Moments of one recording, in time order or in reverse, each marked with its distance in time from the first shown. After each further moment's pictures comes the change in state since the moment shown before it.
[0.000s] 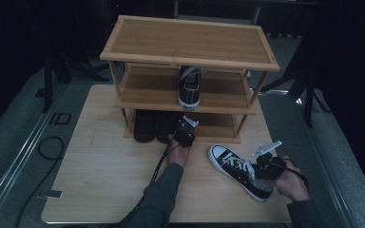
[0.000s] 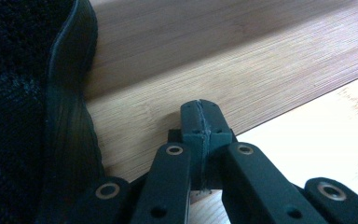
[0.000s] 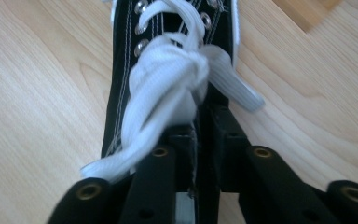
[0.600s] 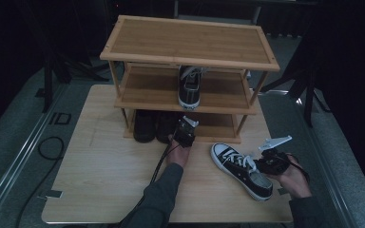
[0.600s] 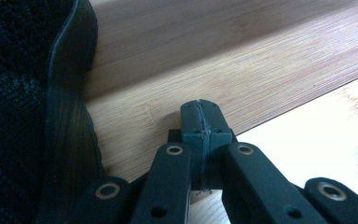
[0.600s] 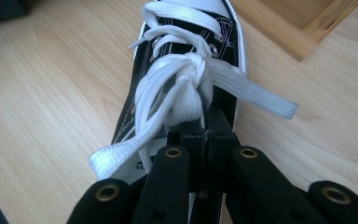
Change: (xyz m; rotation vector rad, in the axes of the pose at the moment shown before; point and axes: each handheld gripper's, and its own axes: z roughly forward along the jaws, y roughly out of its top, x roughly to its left) left arm 0.000 0.000 0.000 -0.001 -0.001 -0.001; right arm -0.011 0.003 -0.019 -0.118 0.077 0.071
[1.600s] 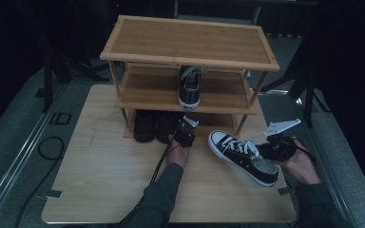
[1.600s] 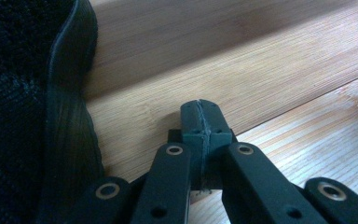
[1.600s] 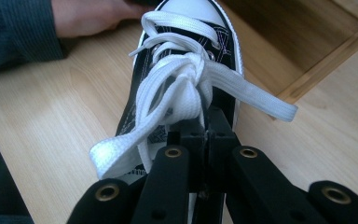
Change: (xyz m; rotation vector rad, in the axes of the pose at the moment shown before) left arm 0.000 0.000 0.000 0.002 0.002 0.002; right arm 0.000 0.046 -0.043 -0.070 0.021 -0.099
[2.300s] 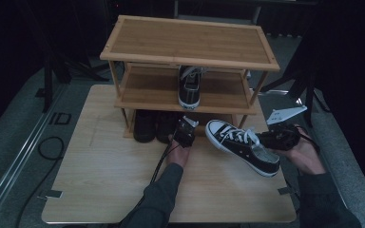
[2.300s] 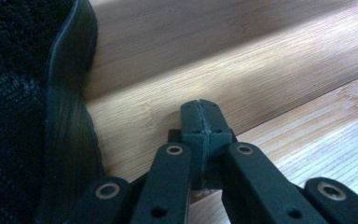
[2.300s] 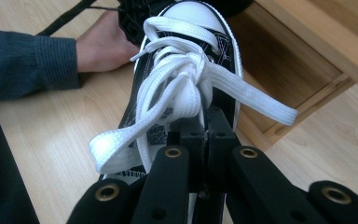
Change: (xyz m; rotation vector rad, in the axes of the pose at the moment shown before) left arm 0.000 0.000 0.000 -0.007 0.000 -0.006; right arm 0.000 0.035 -0.025 -0.062 0.012 -0.047
